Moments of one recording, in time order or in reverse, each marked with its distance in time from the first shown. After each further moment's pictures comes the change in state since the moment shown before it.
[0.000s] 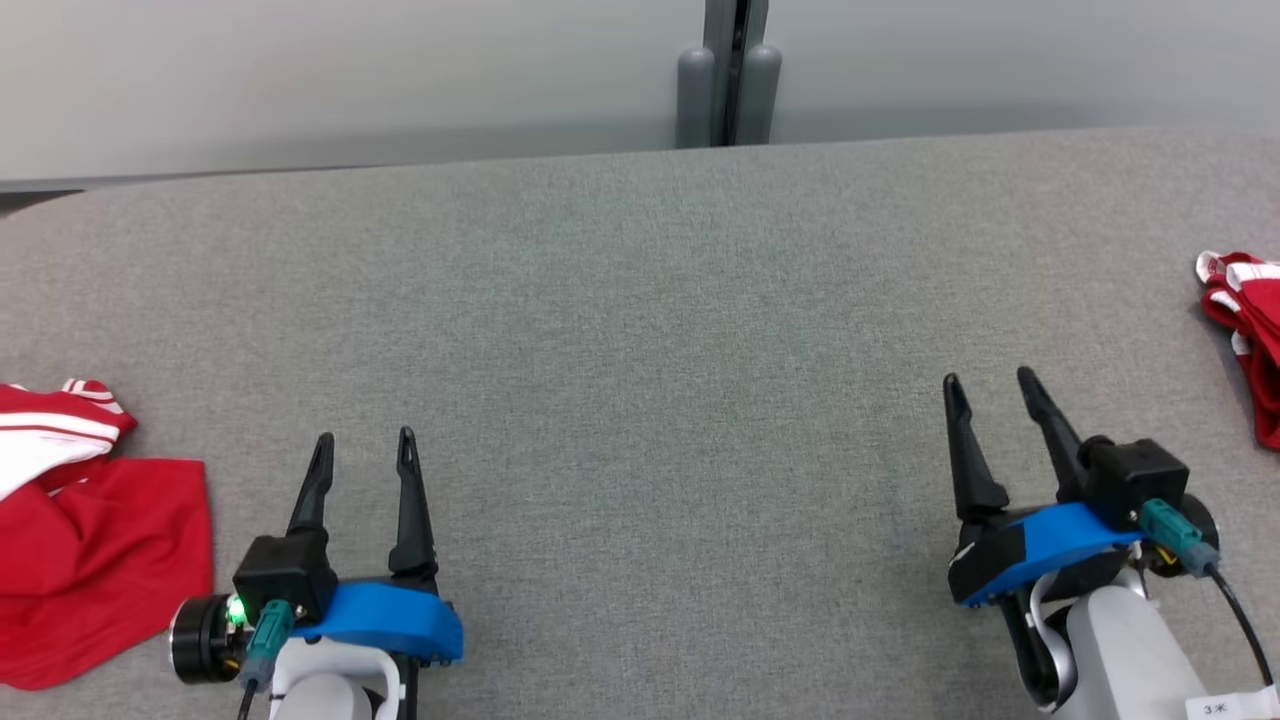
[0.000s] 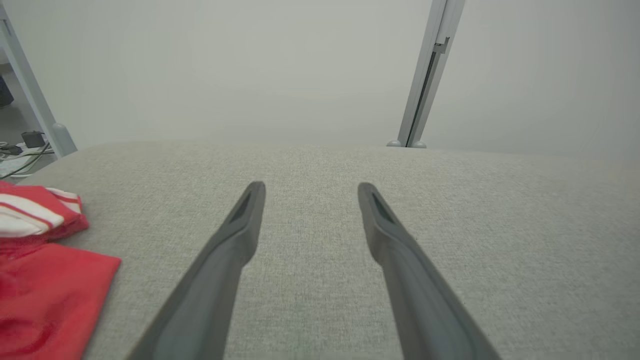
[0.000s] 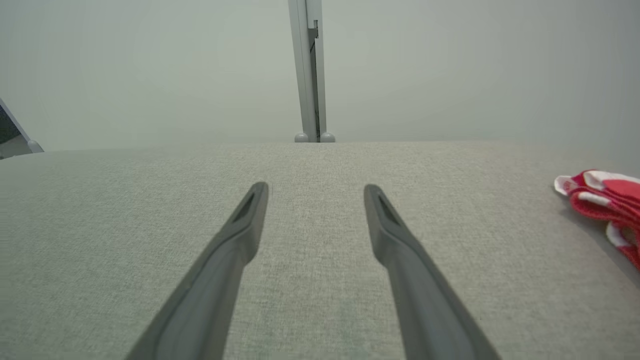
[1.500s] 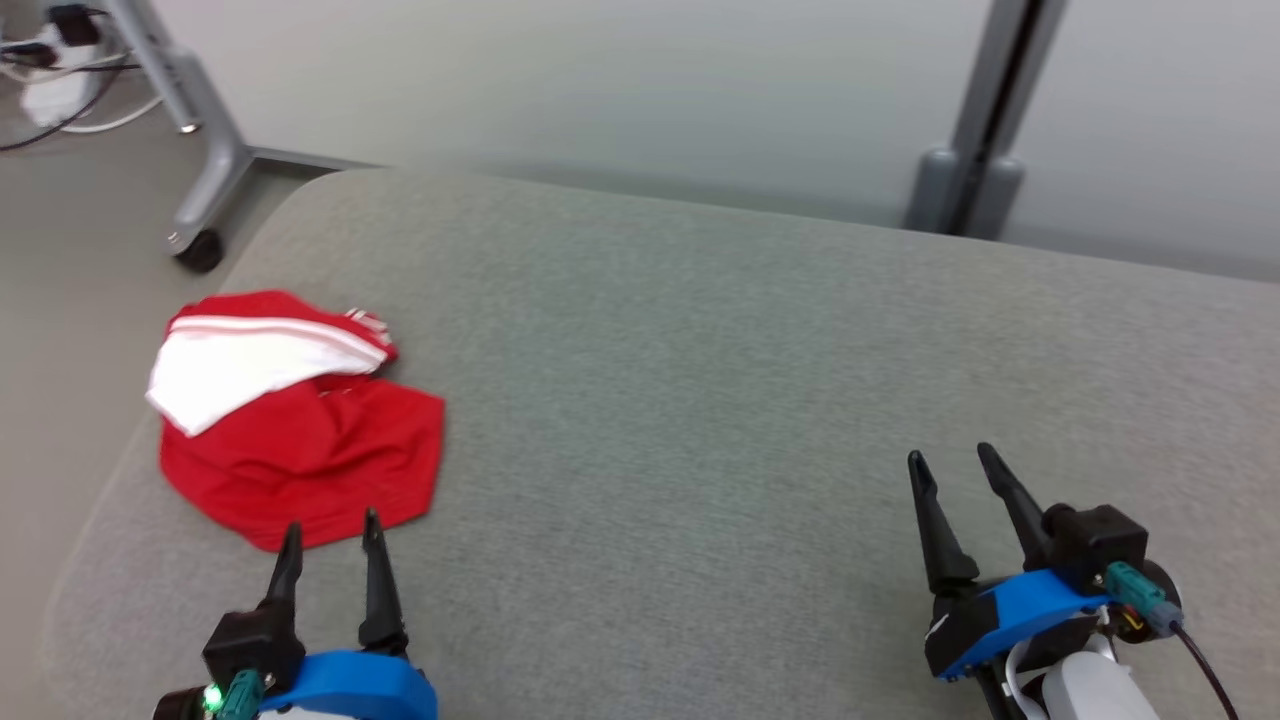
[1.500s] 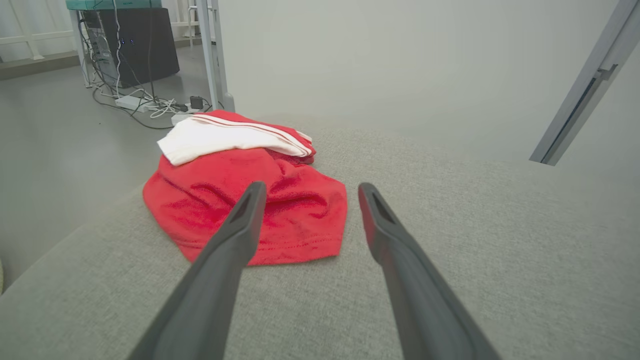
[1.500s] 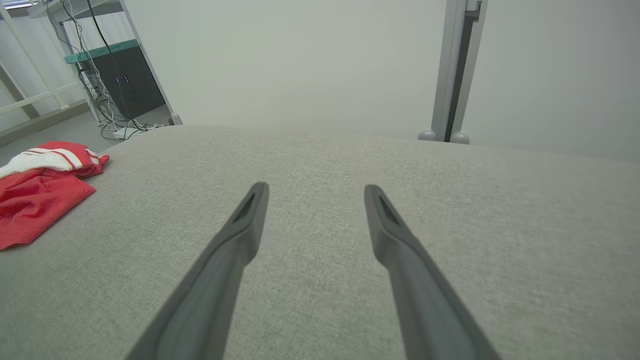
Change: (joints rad) left arm 0.107 0.000 0.039 0.018 -0.053 0.016 0.000; right arm 0.108 0.001 0.070 0.008 0.054 0.000 0.000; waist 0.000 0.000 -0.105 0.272
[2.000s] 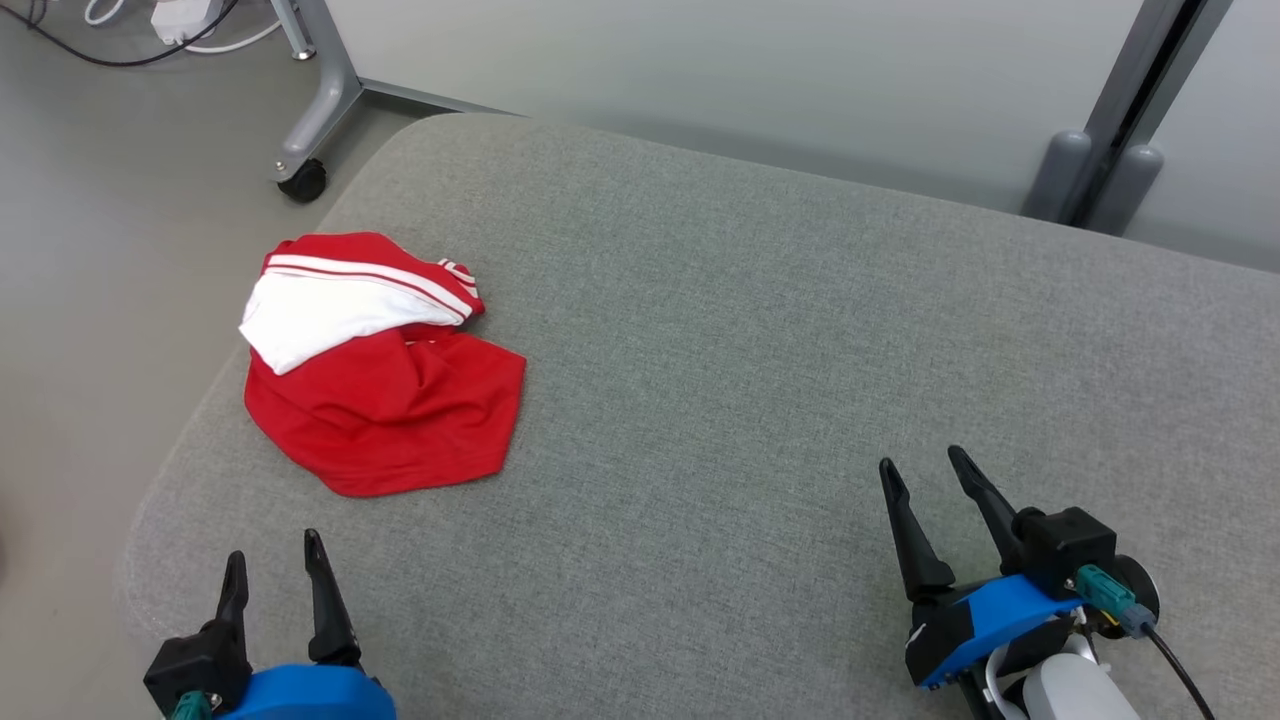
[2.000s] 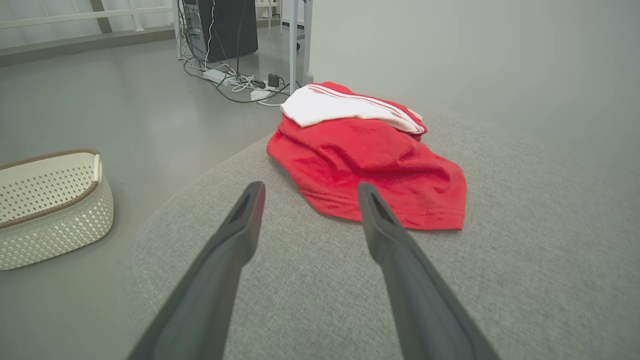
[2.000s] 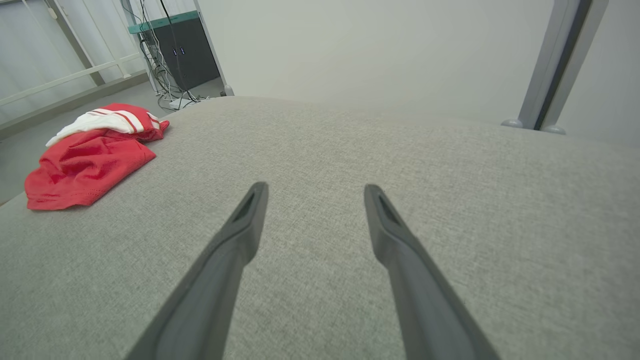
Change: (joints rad) left arm 0.052 0.000 0.094 -0.012 -0.032 0.021 0.000; right arm 0.001 0.001 0.056 -0.004 -0.014 0.000 0.000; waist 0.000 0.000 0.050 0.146
